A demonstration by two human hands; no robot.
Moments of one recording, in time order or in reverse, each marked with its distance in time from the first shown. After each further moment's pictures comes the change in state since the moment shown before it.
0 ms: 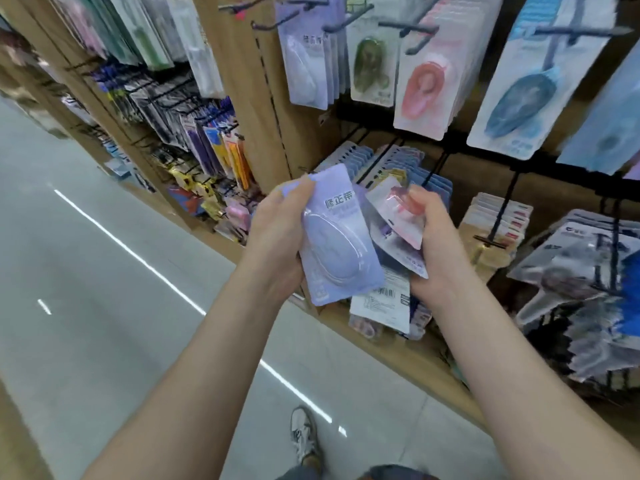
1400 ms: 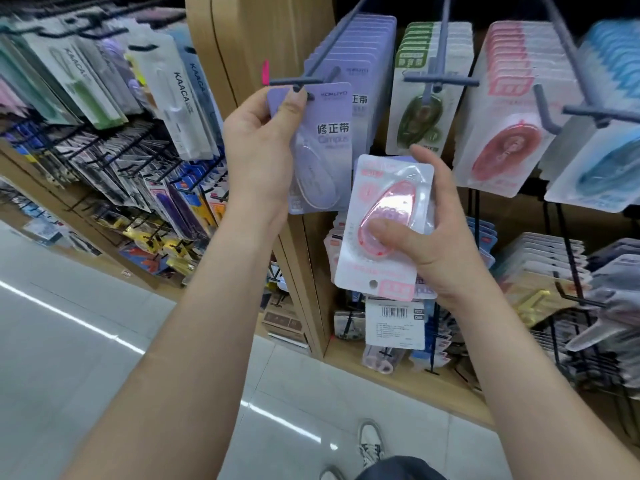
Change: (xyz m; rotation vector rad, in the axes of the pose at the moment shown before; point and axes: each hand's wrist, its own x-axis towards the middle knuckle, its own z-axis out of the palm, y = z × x) left_hand 0.191 0.116 -0.026 -0.020 -0.288 0.512; right_hand 0.090 0.005 0.107 -0.631 -0.020 -0.692
